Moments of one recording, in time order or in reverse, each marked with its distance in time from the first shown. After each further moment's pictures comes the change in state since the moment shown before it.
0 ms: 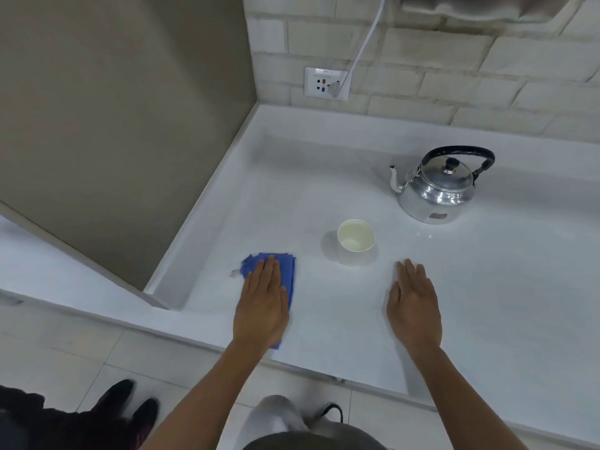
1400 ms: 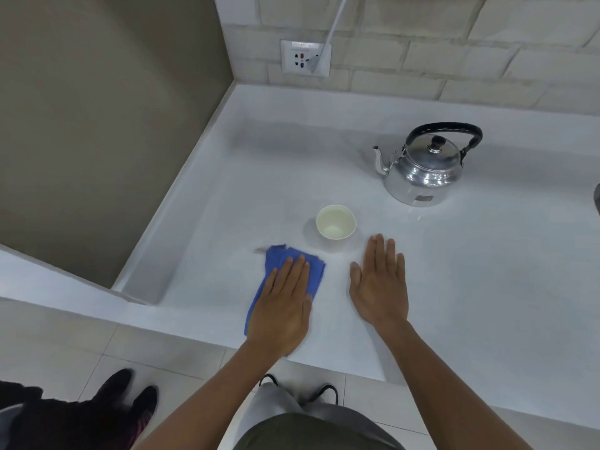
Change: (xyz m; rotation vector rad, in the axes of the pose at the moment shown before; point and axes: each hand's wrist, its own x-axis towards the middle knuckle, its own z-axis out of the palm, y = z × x) left_hand -0.006 0.065 0.002 -0.044 -0.119 0.168; right_hand 0.010 -0.020 0.015 -0.129 -0.118 -0.077
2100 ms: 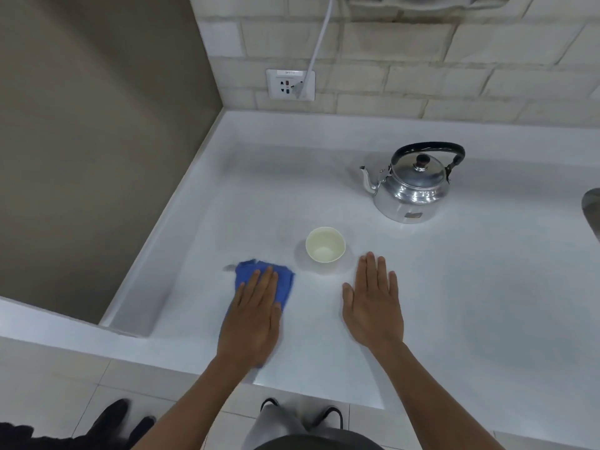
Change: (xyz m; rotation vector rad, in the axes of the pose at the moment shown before) left_hand 0.010 -0.046 -0.006 -0.002 0.020 -0.080; right_hand 0.003 -0.001 -0.003 0.009 -0.014 0.004
